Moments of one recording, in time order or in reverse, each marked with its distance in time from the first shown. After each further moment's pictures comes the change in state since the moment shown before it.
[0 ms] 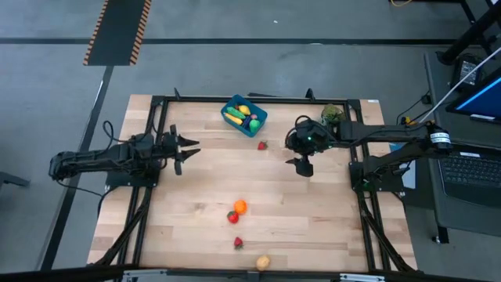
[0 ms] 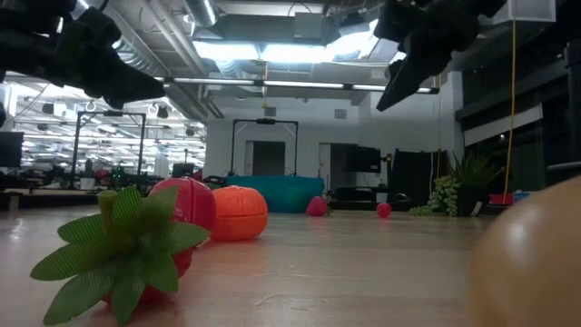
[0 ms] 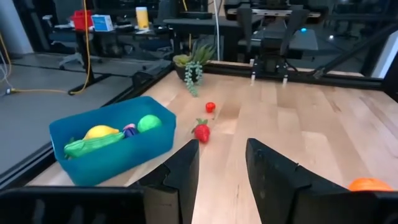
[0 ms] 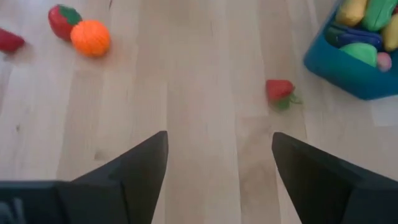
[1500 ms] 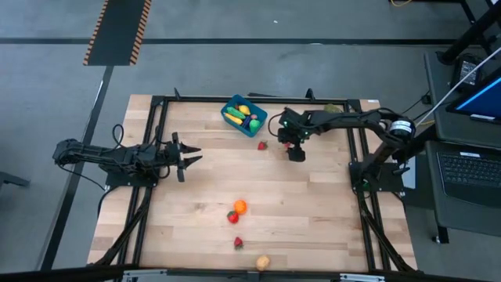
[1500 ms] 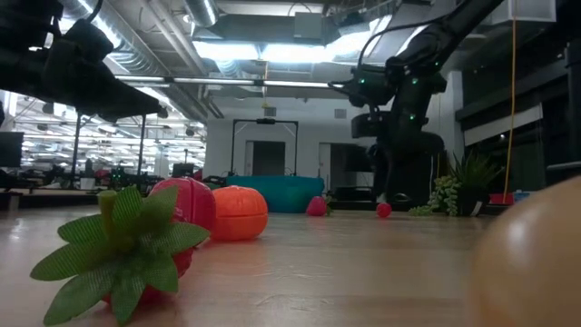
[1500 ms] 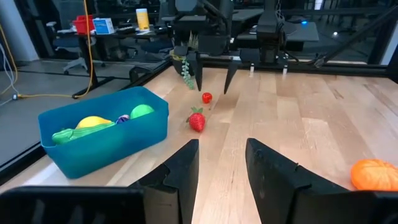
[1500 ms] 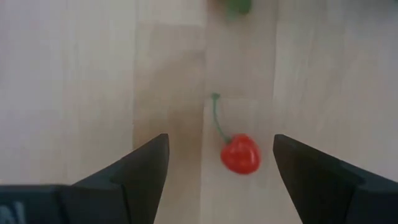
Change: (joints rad) left arm -0.238 0.000 -0.121 0.120 -0.250 -0.001; right arm -0.305 0.412 -0.001 0.058 -0.046 -0.383
